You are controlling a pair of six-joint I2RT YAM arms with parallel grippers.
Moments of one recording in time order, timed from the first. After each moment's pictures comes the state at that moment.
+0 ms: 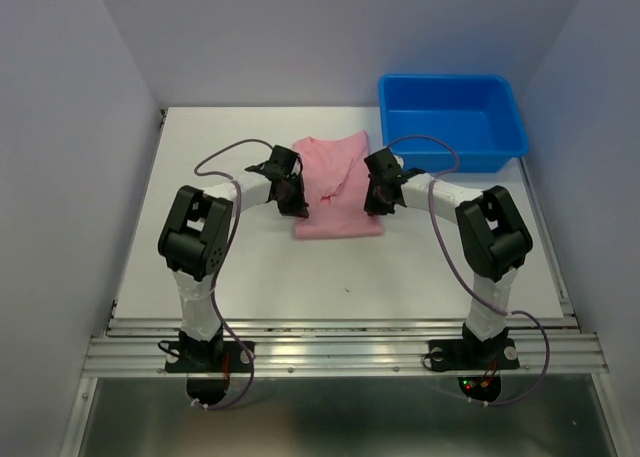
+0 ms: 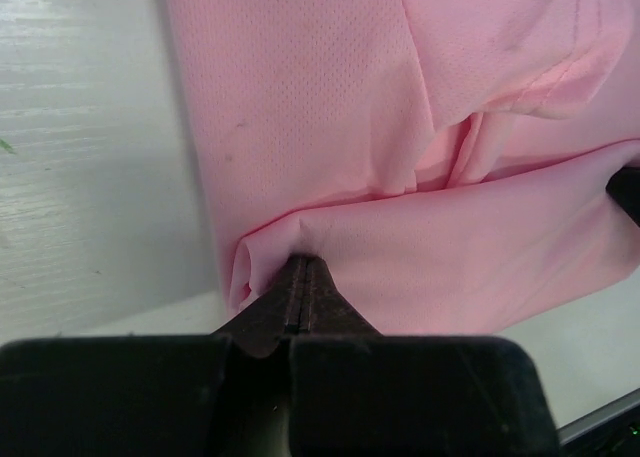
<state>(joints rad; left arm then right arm) -0.42 1.92 1.25 -0.38 0.18 -0.54 0.50 1.93 1.29 -0.40 0.16 0.66</state>
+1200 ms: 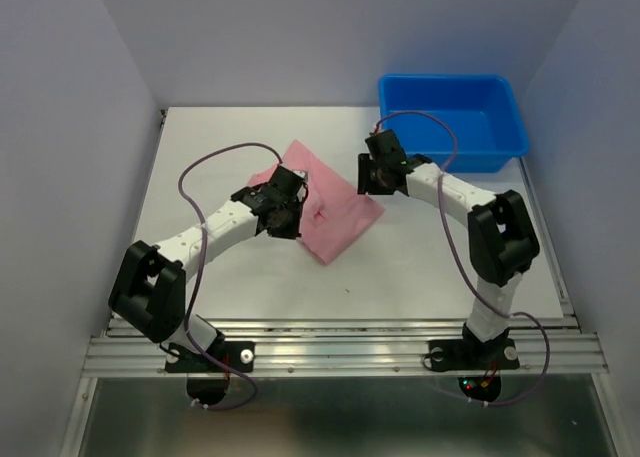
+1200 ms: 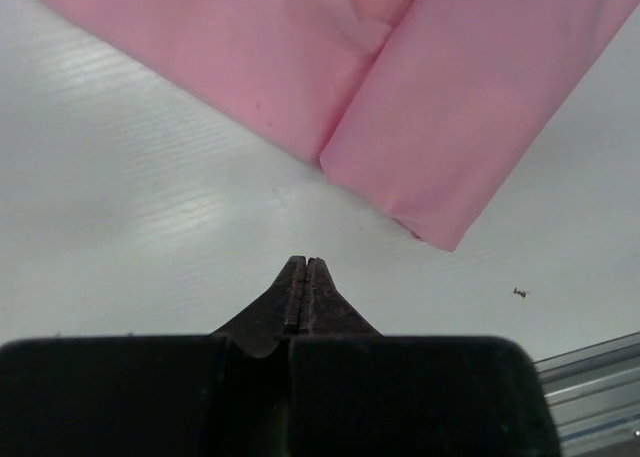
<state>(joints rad) -0.61 1.48 1.04 -0.62 -0.03 -0.40 0.50 1.92 1.44 -0.41 0.13 0.42</state>
